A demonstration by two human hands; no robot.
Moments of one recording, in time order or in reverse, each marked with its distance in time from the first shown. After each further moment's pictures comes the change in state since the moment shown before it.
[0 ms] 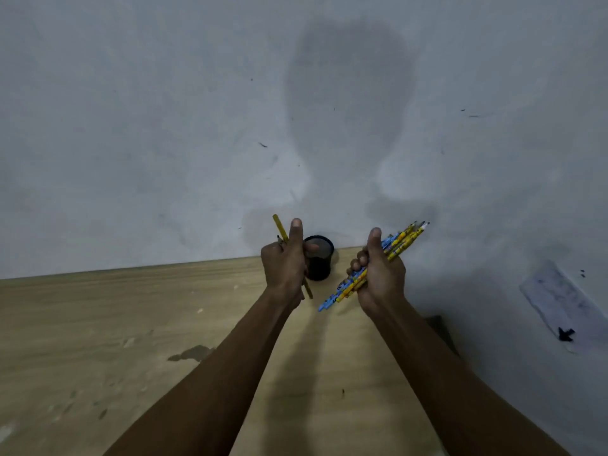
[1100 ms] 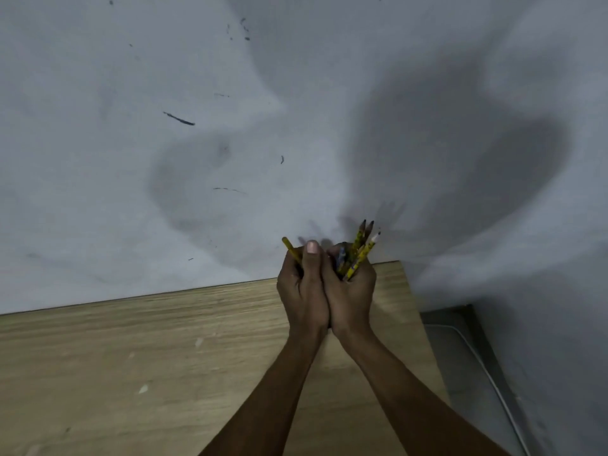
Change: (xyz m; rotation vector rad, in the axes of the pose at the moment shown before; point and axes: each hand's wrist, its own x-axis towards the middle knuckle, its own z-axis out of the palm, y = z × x) left_hand 0.187 -0.132 0.086 -0.013 0.001 0.218; right_hand 0.191 0.139 0.052 -0.437 -0.085 -0.240
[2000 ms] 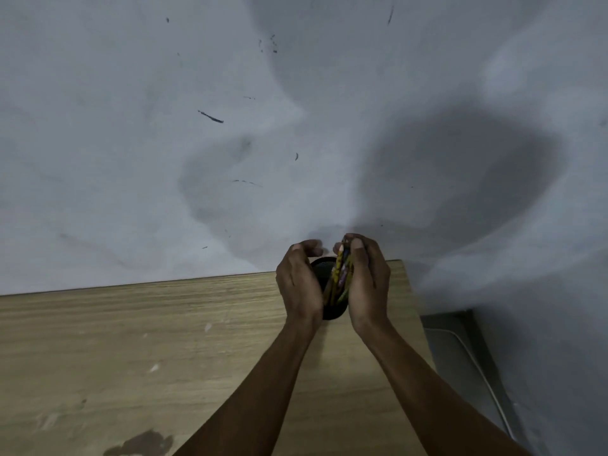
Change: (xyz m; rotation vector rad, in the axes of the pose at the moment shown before) left_hand 0.003 0.009 -0.010 0.072 0.092 -0.236; right_hand 0.001 -0.009 -0.020 0.038 -0.074 -0.025
